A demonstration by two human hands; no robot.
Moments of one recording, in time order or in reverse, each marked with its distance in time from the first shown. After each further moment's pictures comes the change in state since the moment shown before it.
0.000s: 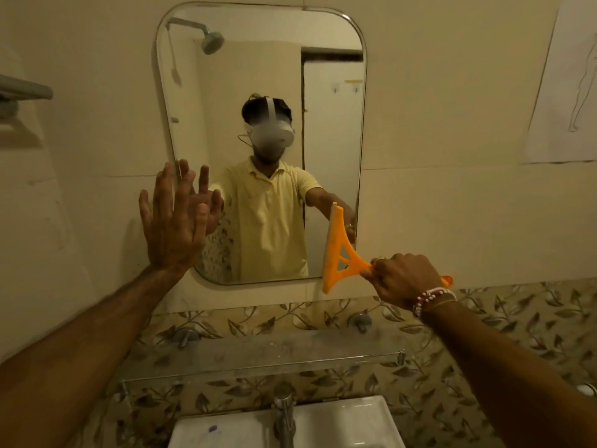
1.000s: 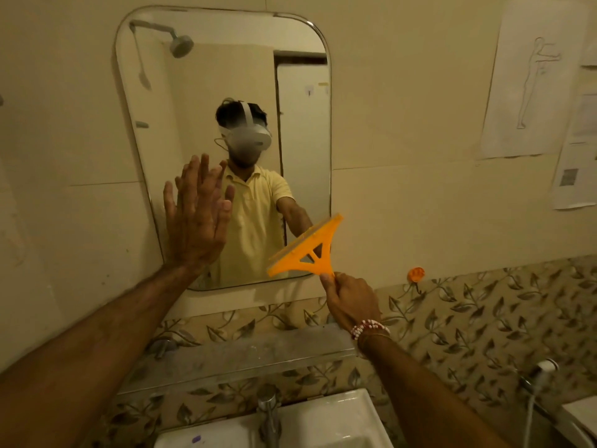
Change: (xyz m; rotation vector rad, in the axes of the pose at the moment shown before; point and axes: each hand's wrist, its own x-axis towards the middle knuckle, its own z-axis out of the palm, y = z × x) left_hand 0.016 0.069 0.033 -0.120 -0.028 0.136; right_hand -0.026 -0.081 0.025 0.650 0.120 0.434
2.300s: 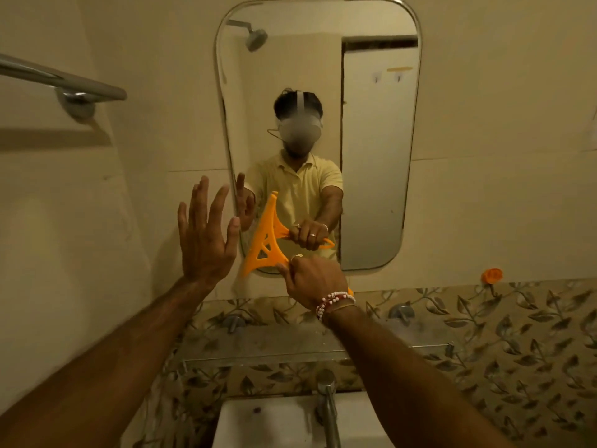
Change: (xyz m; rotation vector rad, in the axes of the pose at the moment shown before) left_hand -0.061 -0.078 -0.079 0.090 -0.041 -0.162; right_hand 0.006 -0.168 0.075 -0.223 -0.100 -0.427
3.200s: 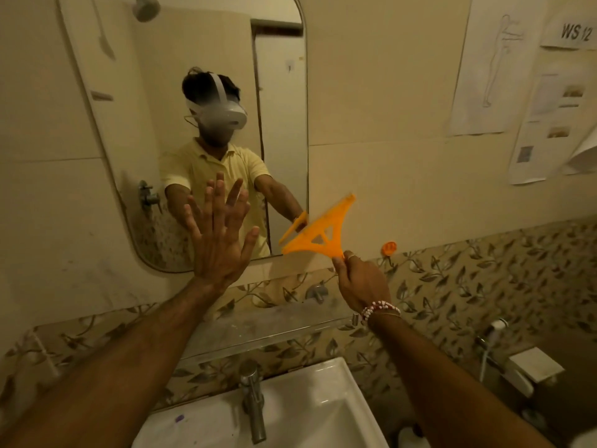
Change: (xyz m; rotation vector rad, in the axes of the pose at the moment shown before) left_hand -0.031 0.141 0.111 0.069 -0.187 0.156; right_hand -0.120 0.197 -0.049 0.054 0.098 0.447
